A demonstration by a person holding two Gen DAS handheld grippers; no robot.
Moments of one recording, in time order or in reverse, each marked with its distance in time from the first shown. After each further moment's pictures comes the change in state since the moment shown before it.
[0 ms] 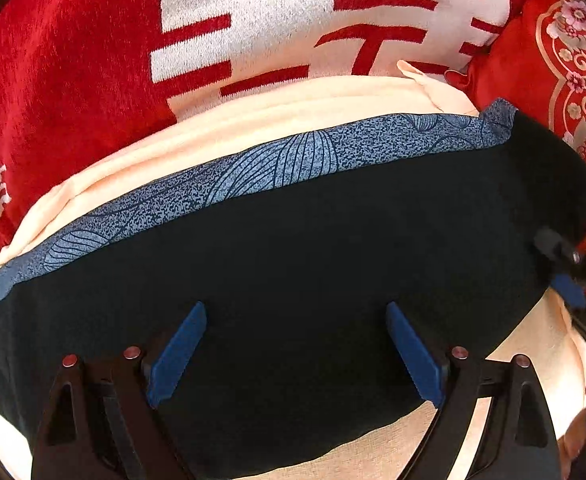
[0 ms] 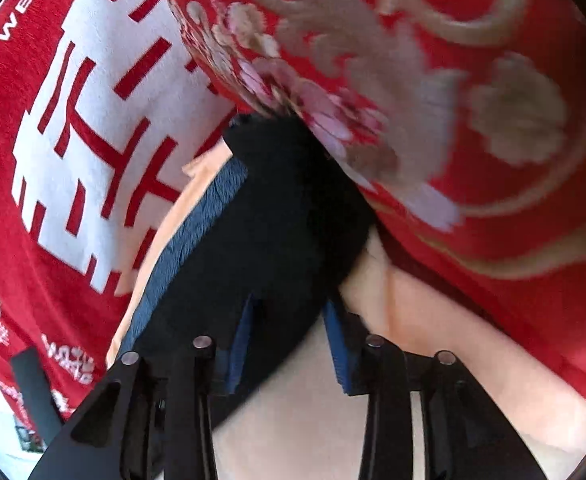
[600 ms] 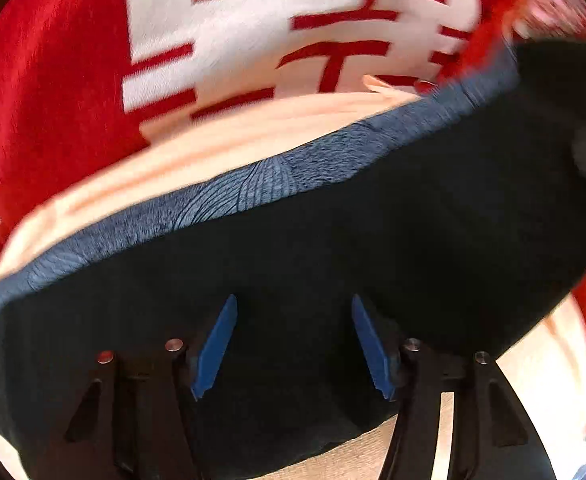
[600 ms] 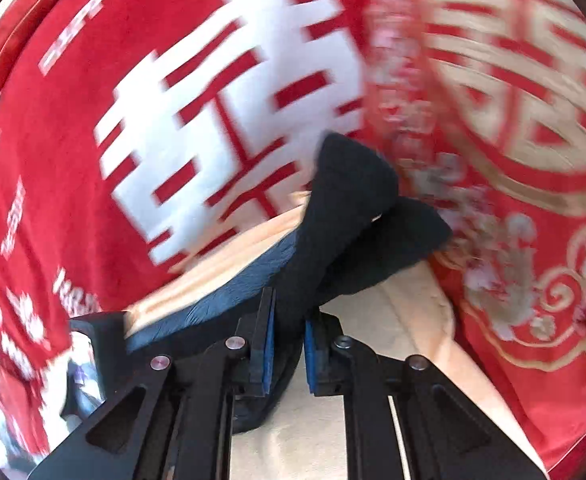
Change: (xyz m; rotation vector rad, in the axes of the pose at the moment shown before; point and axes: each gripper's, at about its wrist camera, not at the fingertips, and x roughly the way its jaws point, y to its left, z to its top) left arm -0.008 -0.023 -0.004 0.052 -0.092 -0.035; right arm -0.051 0.100 0.004 -0.420 -0.045 0.035
